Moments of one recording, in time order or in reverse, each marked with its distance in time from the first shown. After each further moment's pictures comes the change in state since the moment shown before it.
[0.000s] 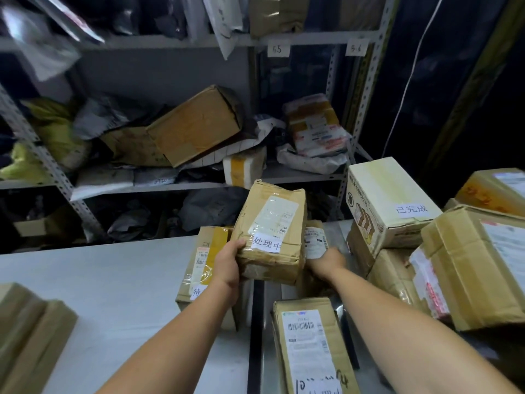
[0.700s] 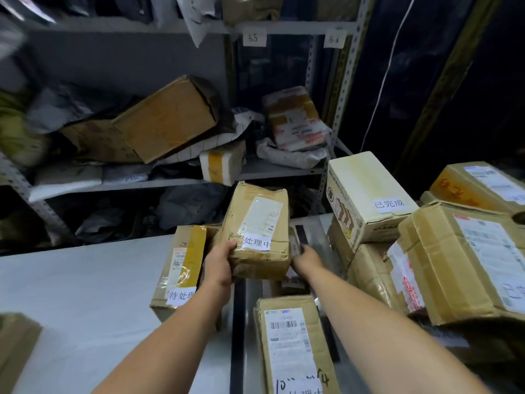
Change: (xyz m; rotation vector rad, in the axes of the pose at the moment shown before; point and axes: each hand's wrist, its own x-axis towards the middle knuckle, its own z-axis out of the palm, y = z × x) left_hand 0.013 -0.016 0.019 0.031 -0.039 -0.018; right_hand -0.007 -0.001 0.005 0.182 -0.090 0.004
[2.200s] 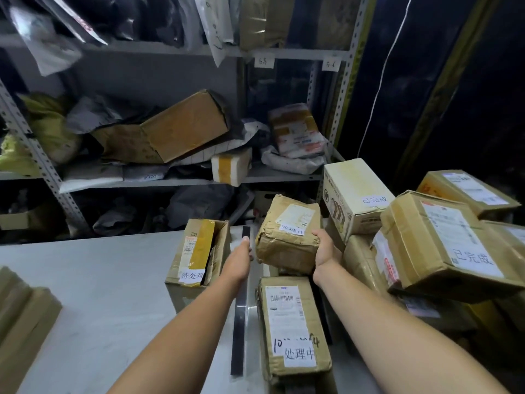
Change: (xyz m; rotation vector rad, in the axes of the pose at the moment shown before) left_hand -0.049 -0.016 0.006 0.433 -0.047 -0.009; right_hand -0.106 -0.015 -0.034 0.979 0.192 0.074
